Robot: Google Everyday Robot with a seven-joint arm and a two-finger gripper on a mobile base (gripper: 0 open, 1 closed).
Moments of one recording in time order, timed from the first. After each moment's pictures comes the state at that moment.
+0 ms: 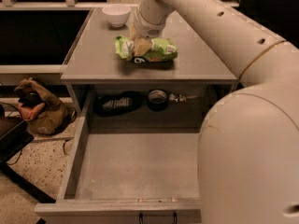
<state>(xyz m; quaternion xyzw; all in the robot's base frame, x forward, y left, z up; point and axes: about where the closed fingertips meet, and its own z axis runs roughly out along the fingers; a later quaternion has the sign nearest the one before) 0.750 0.037 0.885 -0.79 0.55 -0.06 0.27</state>
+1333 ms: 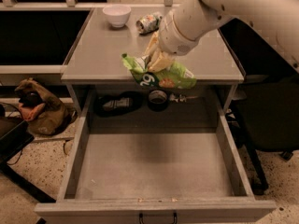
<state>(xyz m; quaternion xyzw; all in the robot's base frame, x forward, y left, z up) 0.616 -0.009 0.918 -0.76 0.56 0.02 0.33</state>
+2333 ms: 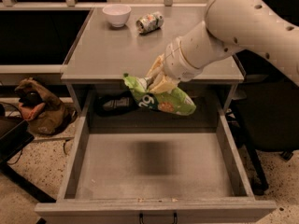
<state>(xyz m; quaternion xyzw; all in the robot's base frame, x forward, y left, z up) 0.572 -0.012 0.877 -0.74 0.58 0.06 0.35</state>
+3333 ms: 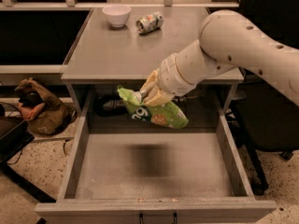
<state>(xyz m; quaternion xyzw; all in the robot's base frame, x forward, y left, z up) 0.554 0.001 0.844 -0.74 0.57 0.10 0.35</state>
